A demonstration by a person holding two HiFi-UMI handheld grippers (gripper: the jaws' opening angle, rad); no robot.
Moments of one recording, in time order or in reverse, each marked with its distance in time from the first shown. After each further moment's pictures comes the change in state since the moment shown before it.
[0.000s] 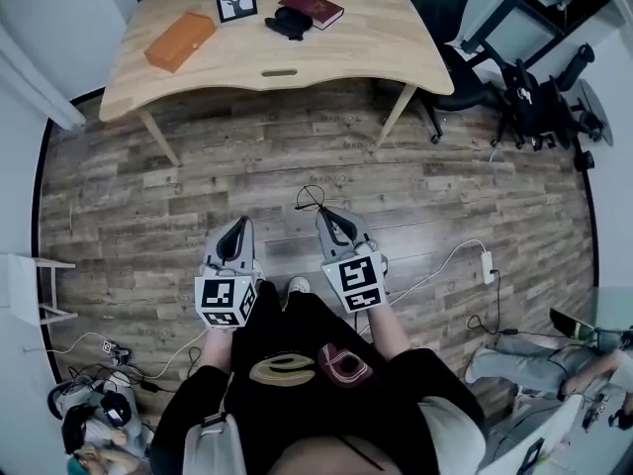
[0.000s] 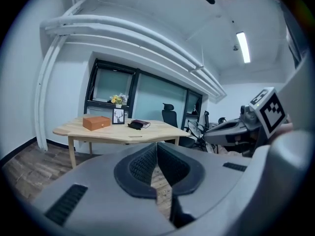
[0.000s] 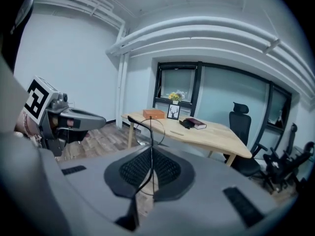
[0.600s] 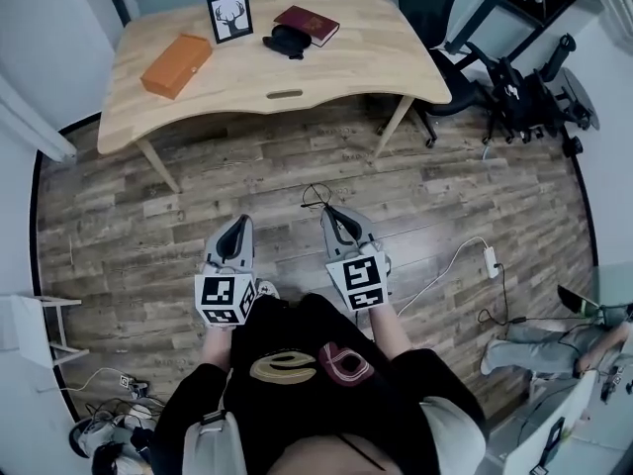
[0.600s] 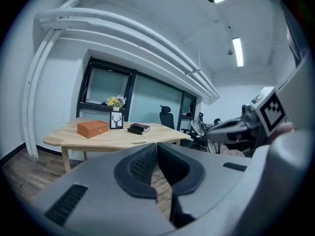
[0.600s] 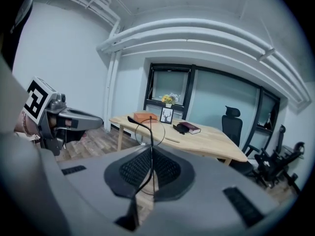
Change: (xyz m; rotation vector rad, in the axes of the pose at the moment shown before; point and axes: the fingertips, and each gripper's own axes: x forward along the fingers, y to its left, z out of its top) left arm 0.038 0.087 0.029 0.031 -0.027 -0.098; right arm 0.066 0.012 0.047 0.017 -0.017 -0.136
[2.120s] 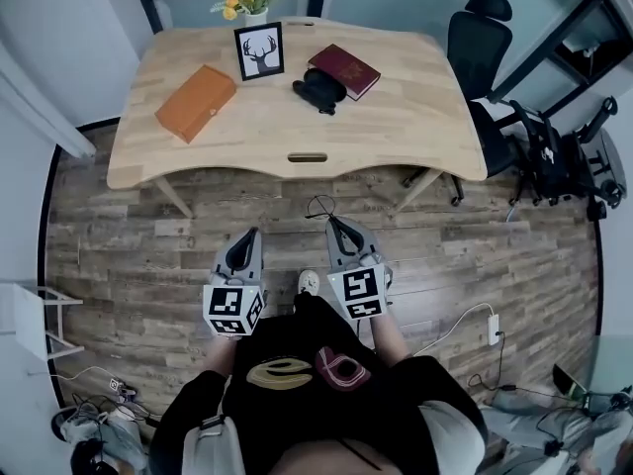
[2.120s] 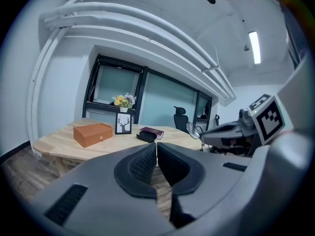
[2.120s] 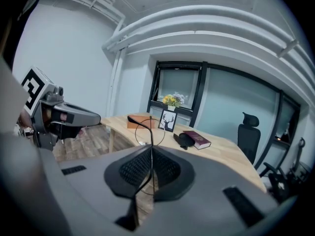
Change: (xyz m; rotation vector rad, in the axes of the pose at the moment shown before) left arm 0.174 0.070 0.049 -0.052 -0.013 0.137; right arm 0.188 -0.109 0.055 -0.091 -0.039 0.116
